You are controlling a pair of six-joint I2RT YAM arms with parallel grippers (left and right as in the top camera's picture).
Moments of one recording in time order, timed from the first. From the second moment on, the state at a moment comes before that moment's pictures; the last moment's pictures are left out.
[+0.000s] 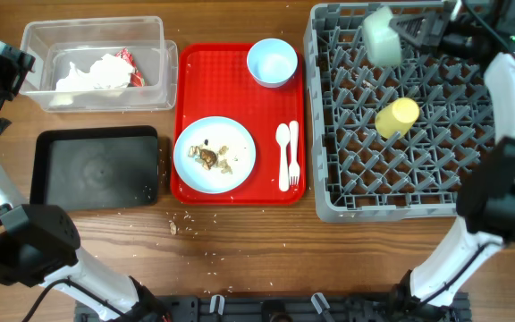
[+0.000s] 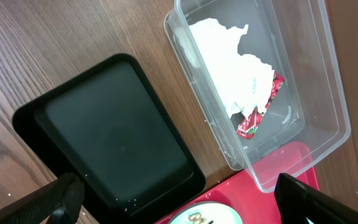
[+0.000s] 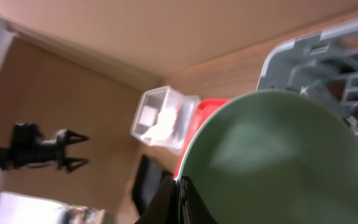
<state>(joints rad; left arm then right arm) 0.49 1.91 2.15 -1.48 0.07 -0.65 -0.28 2.09 1.74 -0.51 -1.28 0.26</state>
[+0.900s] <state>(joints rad) 0.49 1.91 2.15 -1.48 0.07 -0.65 -0.40 1.99 1.74 -0.74 -0.83 0.45</state>
